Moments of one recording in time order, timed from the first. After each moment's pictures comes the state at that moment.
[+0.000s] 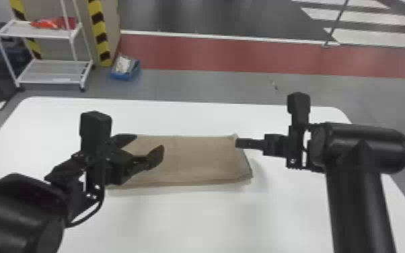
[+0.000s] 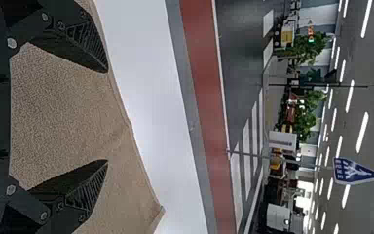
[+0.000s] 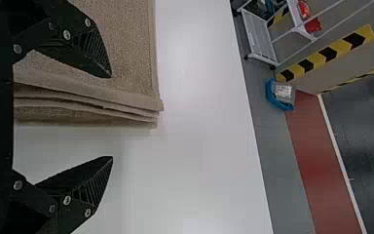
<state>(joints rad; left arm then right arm) -0.02 0.30 -0.27 -1.86 0.29 0.60 -0.17 -0.35 -0.01 -0.16 -1.61 0.07 1.28 0.49</state>
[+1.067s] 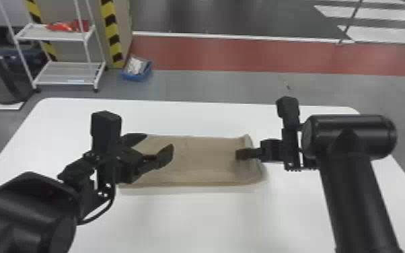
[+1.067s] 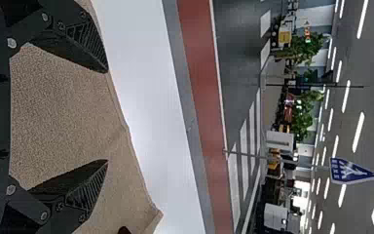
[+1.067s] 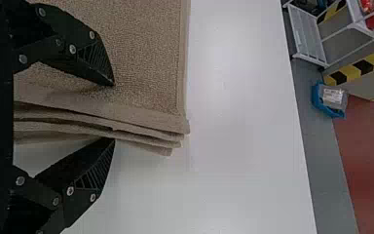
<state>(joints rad) -0.01 0.31 -0.26 -1.87 0.30 0.59 -0.18 -0.43 -0.01 -0.06 -1.46 0.12 1.34 0.49</state>
